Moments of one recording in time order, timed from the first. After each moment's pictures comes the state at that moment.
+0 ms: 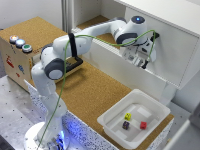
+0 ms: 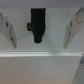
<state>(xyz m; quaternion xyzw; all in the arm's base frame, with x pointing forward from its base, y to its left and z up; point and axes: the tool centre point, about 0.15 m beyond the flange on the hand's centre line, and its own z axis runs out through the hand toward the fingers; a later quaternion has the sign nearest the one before) 0.494 -0.312 0.571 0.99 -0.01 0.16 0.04</state>
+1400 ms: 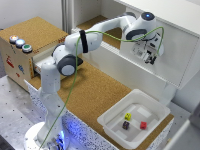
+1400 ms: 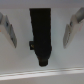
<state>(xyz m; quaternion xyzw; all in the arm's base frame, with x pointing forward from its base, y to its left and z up) 0.549 -0.305 0.579 0.98 -0.03 0.19 0.00</state>
